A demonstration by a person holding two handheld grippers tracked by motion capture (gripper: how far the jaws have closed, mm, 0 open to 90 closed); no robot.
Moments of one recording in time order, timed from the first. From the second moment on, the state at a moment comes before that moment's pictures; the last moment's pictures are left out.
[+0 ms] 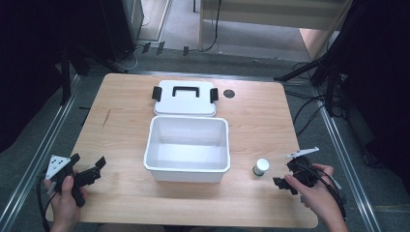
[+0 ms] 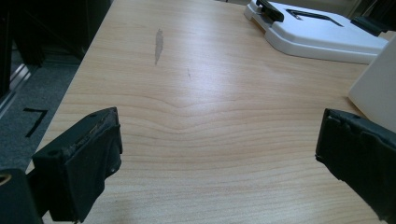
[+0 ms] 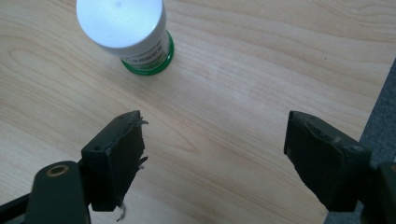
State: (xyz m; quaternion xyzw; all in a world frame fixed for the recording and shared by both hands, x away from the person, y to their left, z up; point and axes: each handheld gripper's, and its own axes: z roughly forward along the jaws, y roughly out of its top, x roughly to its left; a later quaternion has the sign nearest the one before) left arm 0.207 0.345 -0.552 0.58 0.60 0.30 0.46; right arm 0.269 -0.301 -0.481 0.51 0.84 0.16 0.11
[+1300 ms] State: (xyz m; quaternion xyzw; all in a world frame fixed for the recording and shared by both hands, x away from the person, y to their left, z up) left arm 0.208 0.345 -0.552 0.58 0.60 0.29 0.46; right arm 0.308 -0.246 -0.452 0.48 0.88 0.00 -0.01
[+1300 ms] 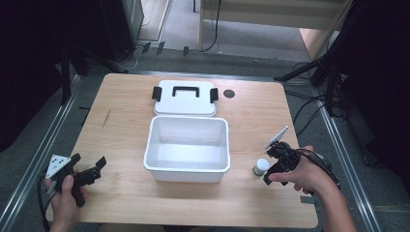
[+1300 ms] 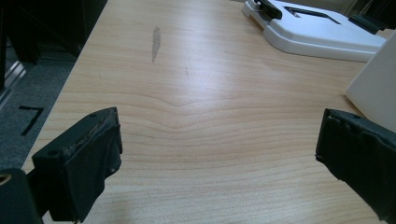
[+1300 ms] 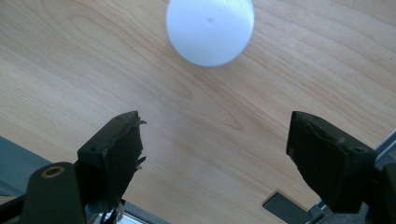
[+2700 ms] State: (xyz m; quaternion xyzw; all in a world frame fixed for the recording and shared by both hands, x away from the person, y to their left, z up) left arm 0.209 0.346 -0.553 0.58 0.60 0.29 0.46; right arm 0.342 -0.219 -0.474 0.51 0.86 0.02 0.00
